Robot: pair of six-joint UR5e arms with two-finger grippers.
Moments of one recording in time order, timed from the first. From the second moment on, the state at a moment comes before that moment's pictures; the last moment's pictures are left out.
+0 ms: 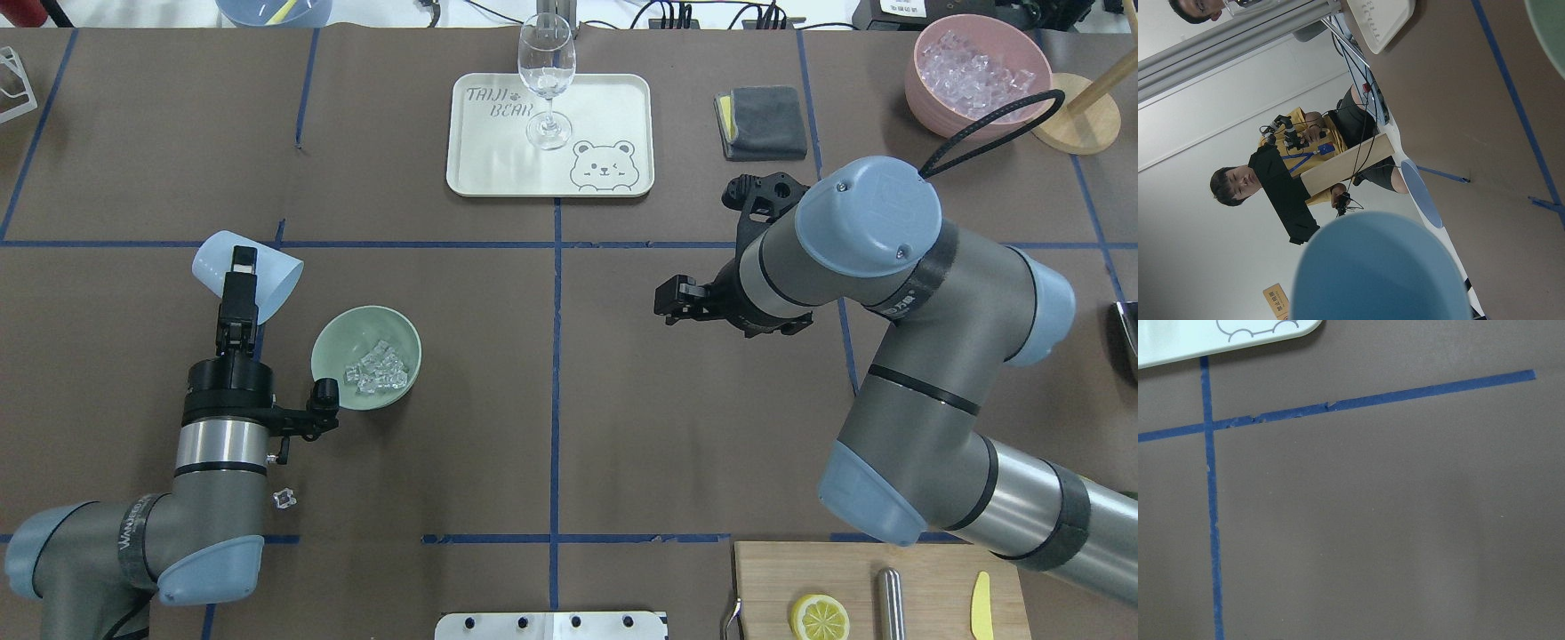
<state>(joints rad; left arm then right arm) -0.18 -1.65 -1.87 -1.98 -0.19 0.47 0.60 -1.14 1.96 -1.53 1.91 1.31</state>
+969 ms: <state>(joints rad) -0.19 -1.64 -1.94 -2.09 -0.31 0.51 0.60 -1.14 1.96 -1.53 1.91 1.31</state>
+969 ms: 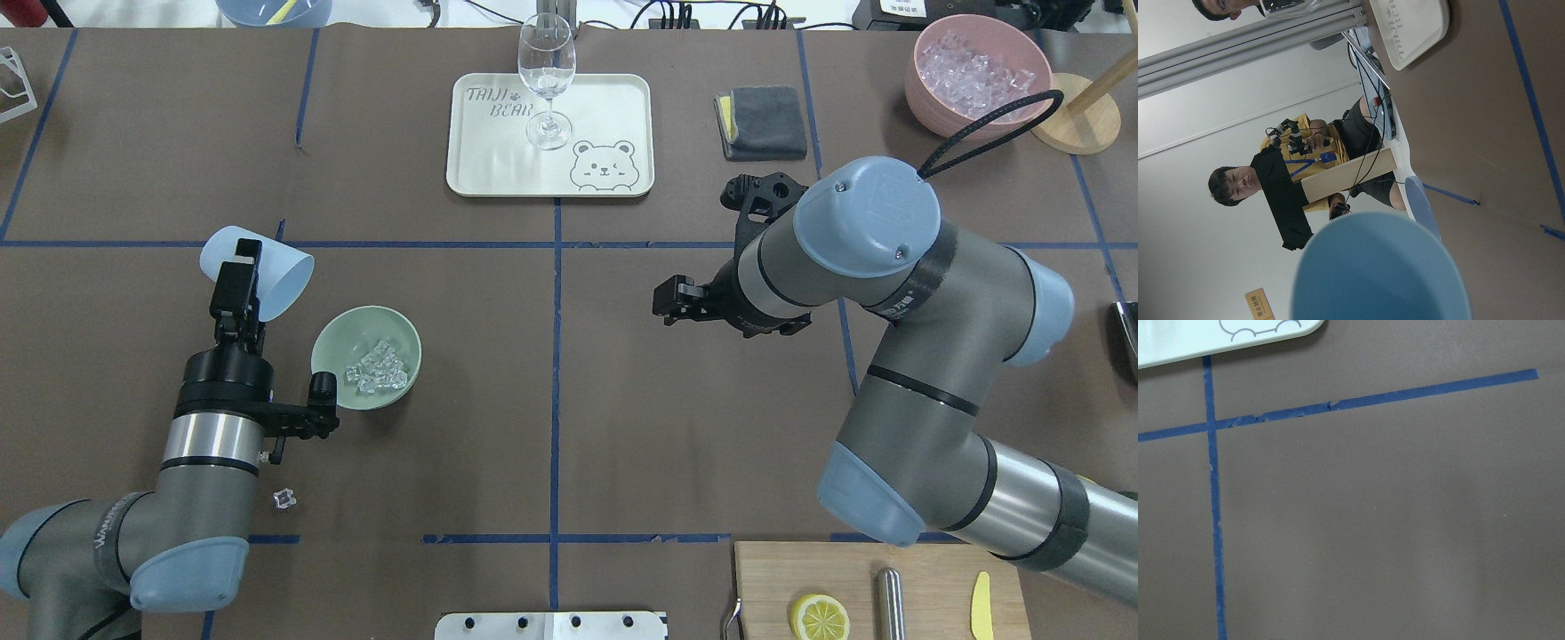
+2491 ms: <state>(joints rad) -0.29 -1.50 -2.01 -2.19 -0.75 -0.57 0.49 -1.06 1.95 -1.53 1.84 1.44</state>
